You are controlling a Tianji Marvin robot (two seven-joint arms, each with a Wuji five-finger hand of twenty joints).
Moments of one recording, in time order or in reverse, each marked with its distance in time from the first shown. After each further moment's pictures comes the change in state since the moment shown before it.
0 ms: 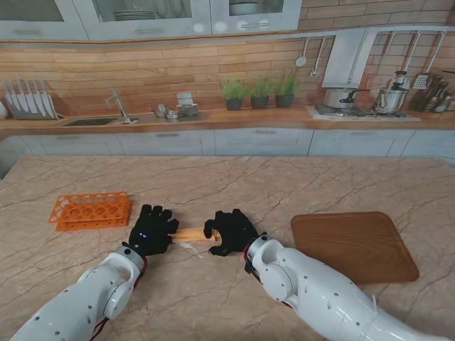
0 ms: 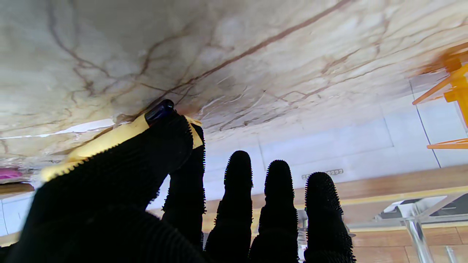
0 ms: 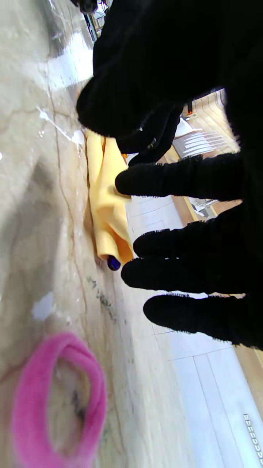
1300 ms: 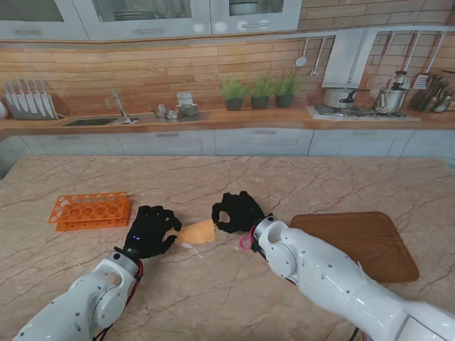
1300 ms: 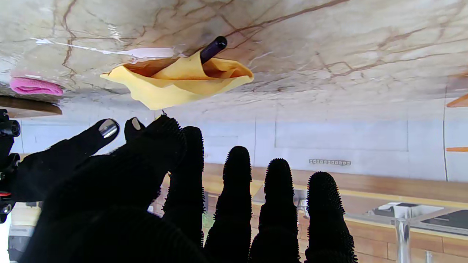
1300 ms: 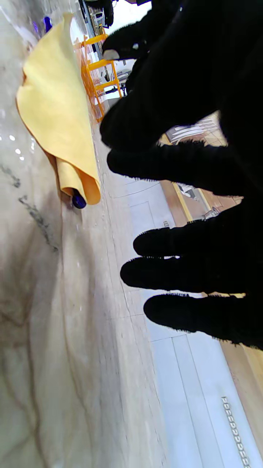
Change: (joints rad) left arm 0.111 -0.018 -0.132 -0.082 -0.120 -0.158 0.079; right arm 0.169 -0.063 -0.079 0.261 0.067 -0.098 -0.103; left_hand 0.014 0.094 -0.141 -0.022 -0.021 -0.028 -0.224 -0.119 0.077 -0.036 -0.072 -0.069 0.029 -0.019 -0.044 -0.012 0.011 0.000 -0.040 -0.003; right_hand 0.083 0.212 -0.096 -0.019 0.088 -0.213 0.139 -0.230 0.002 -0.026 -0.038 -0.031 0.000 -0.007 -0.060 -0.025 -0.002 -0.011 -0.049 0.012
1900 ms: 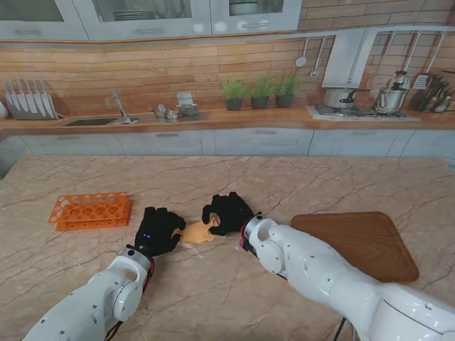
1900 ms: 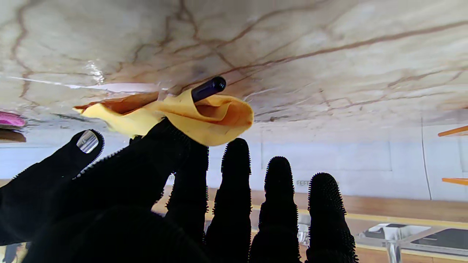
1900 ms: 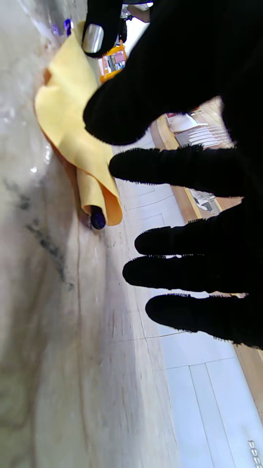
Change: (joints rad) left arm -0.098 -0.024 0.137 0.079 -0.058 0.165 -0.039; right arm 0.095 -0.102 -0.133 0.192 0.051 -0.059 -0.045; left_hand 0.010 0.011 0.014 0.000 0.024 0.054 -0.105 -0.033 0.104 -0.014 -0.031 -0.044 0.024 0.000 -0.007 -0.010 0.000 0.009 -0.040 0.000; right_hand -0.044 -0.149 0.065 0.000 -0.028 0.062 -0.116 0.039 -0.021 -0.012 -0.006 -0.010 -0.031 -0.009 -0.012 -0.011 -0.025 0.000 -0.015 0.000
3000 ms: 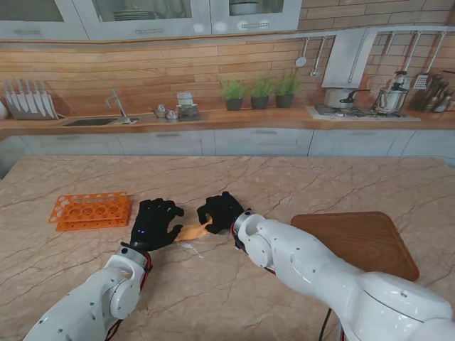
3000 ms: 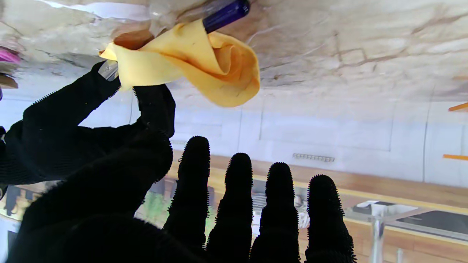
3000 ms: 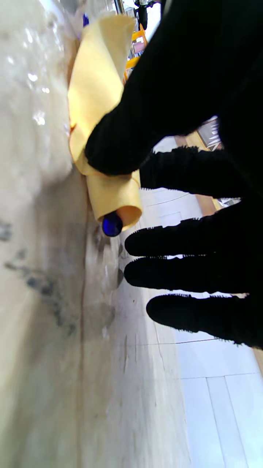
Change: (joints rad) left arm 0.016 -0.027 -0.064 0.019 -0.038 -0.080 0.119; right arm 0.055 -0.078 -0.067 0.081 0.051 0.052 0.070; left_hand -0.168 0.075 0.015 0.090 -0.086 0.029 -0.074 0.038 -0.162 0.032 -0.014 -0.014 -0.056 0.003 -0.013 -0.011 -0.002 -0.020 -0.061 -0.008; right_hand 0.102 -0.031 0.108 -0.012 0.118 0.040 0.134 -0.002 0.136 -0.003 -0.007 -0.001 -0.015 0.009 0.014 0.004 -0.010 0.000 -0.009 0.000
